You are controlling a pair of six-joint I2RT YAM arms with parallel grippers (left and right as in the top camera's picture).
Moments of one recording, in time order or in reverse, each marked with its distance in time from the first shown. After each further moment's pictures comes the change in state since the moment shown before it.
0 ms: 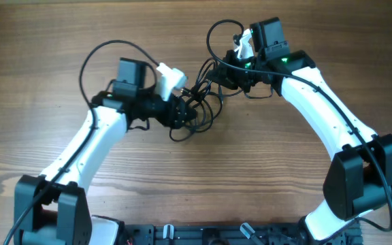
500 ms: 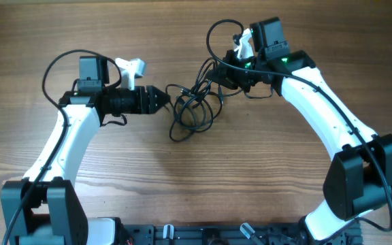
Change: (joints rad) left arm 0.254 0.000 0.001 -0.061 0.174 -0.198; right arm 0.000 0.000 0.000 0.003 -0.003 -0.003
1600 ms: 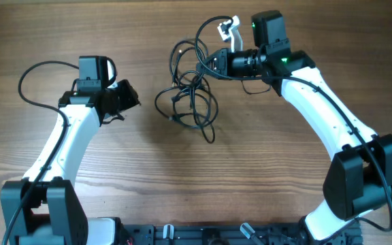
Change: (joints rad) left arm 0.001 0.000 0.000 0.020 -0.621 -0.438; right arm 0.000 0.000 0.000 0.175 -0.193 -0.289
